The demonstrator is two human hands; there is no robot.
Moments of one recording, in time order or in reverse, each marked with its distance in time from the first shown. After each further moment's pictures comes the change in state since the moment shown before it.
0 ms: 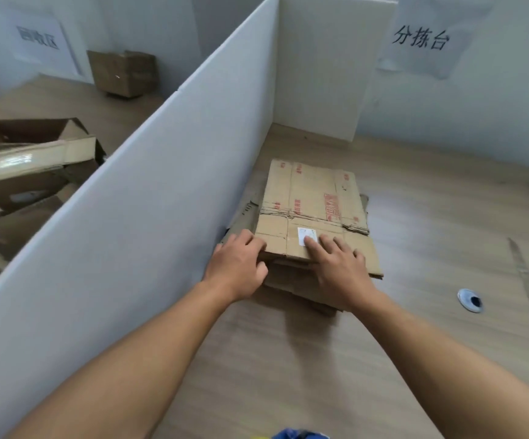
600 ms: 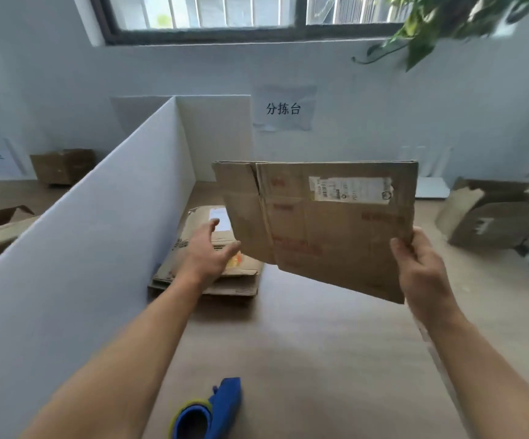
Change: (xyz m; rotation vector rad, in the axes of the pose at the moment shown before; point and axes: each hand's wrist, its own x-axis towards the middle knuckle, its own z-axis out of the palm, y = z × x) left_hand -0.071 0.174 -0.053 -0.612 0.215 -0.004; right_hand -0.301 0.164 -0.135 1.242 0.845 0.287
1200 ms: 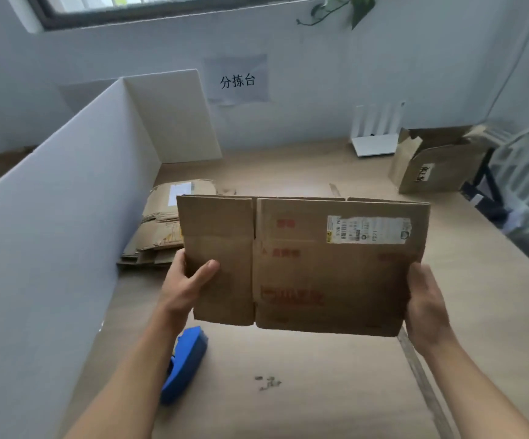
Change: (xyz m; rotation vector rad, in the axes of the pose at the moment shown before) left_hand -0.151 0.018 0.063 -0.658 -0.138 -0.117; right_hand -0.125 0.068 -0.131 0.345 0.067 0.292
